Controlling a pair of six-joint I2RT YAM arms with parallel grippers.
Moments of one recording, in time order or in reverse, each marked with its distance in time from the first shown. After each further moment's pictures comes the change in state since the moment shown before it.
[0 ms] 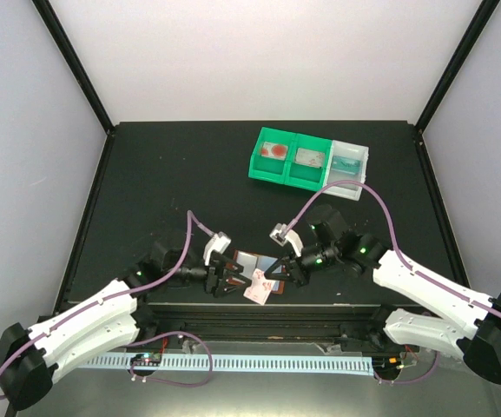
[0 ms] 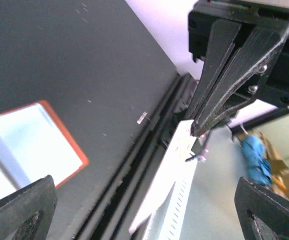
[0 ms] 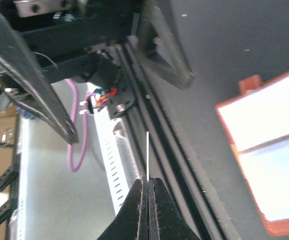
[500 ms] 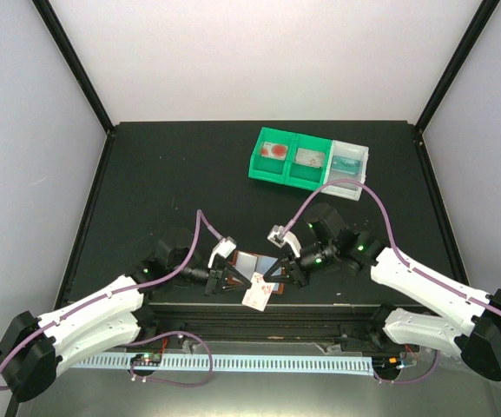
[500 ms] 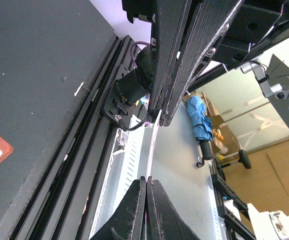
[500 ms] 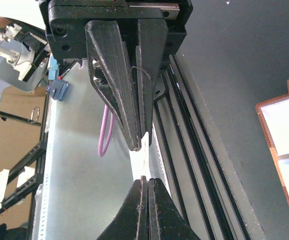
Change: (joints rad) left arm 0.000 0.114 -0.025 0.173 0.266 -0.024; right arm 0.003 0.029 0.021 -0.022 -0.100 -0.047
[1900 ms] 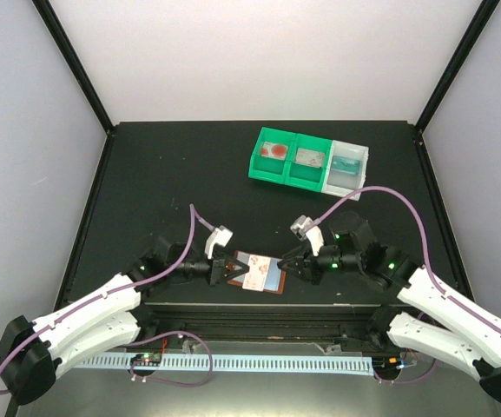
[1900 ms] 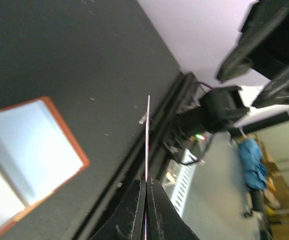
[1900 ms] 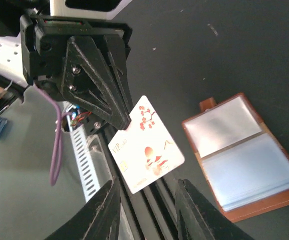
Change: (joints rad) left arm 0.013 -0.022 0.056 -0.128 -0.225 -0.006; right arm 0.000 -0.239 -0.027 -0.063 0.336 0.049
